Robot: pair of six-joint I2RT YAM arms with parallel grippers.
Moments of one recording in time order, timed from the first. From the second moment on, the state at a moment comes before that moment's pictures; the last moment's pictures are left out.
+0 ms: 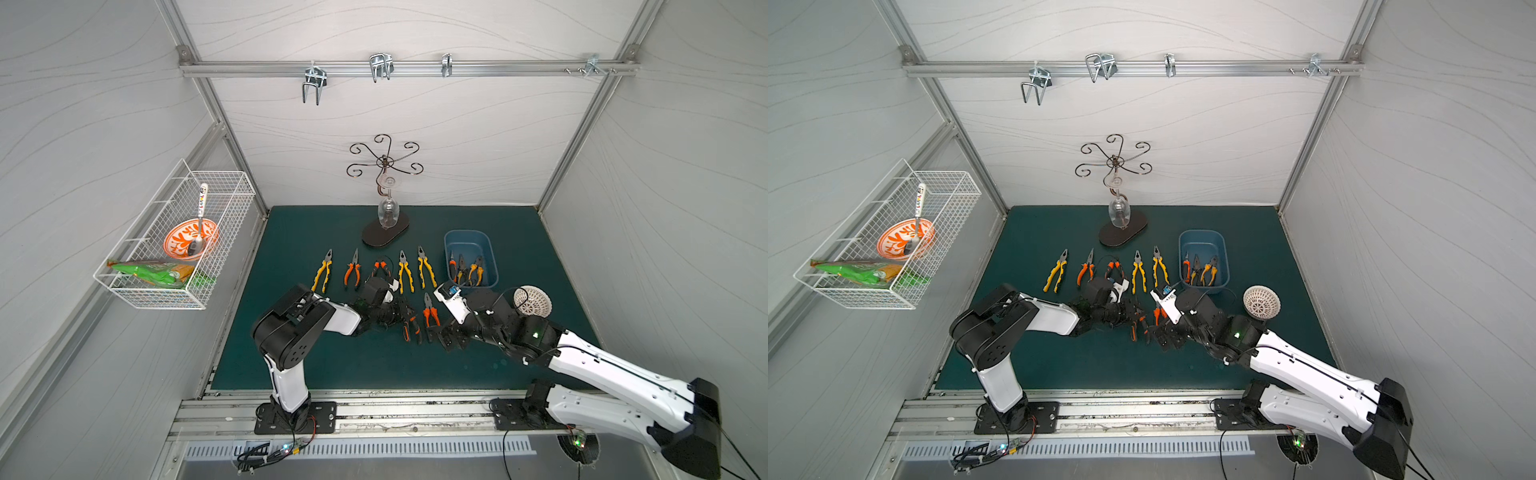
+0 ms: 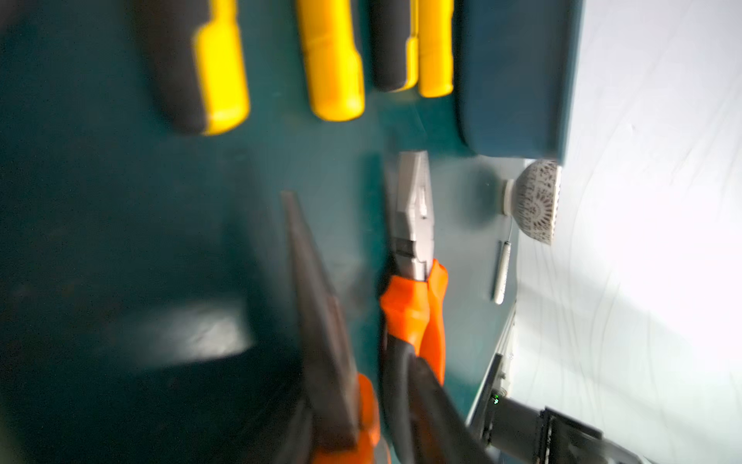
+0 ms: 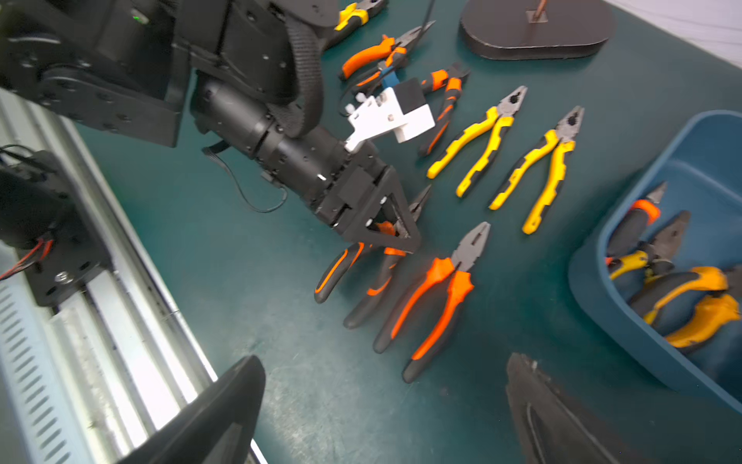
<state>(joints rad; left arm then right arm) -0.63 1.81 0.67 0.45 0.50 -0.97 0.99 0.93 0.75 -0.51 0.08 0.08</state>
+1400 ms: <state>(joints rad) -0.67 1.26 0.81 0.00 0.27 -0.39 0.25 1.62 1.15 -0.61 -0.02 0.28</state>
